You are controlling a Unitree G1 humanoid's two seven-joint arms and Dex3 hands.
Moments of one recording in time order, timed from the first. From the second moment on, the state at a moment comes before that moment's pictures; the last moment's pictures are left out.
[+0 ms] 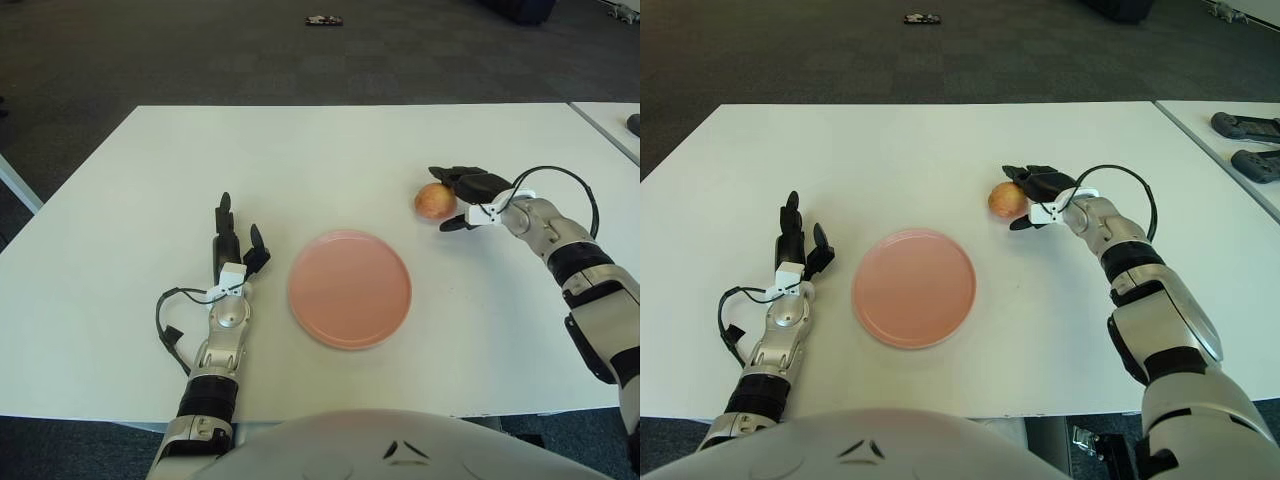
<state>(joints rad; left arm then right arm) 0.00 0.01 0.04 0.33 0.20 -0.33 0.33 -0.74 -0.59 0.51 0.99 -0.70 -0.46 0.05</state>
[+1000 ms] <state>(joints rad) 0.00 0.00 0.04 0.34 0.21 -0.33 0.35 -0.78 -0.54 0.57 0.99 -0.77 -0.43 -0.01</state>
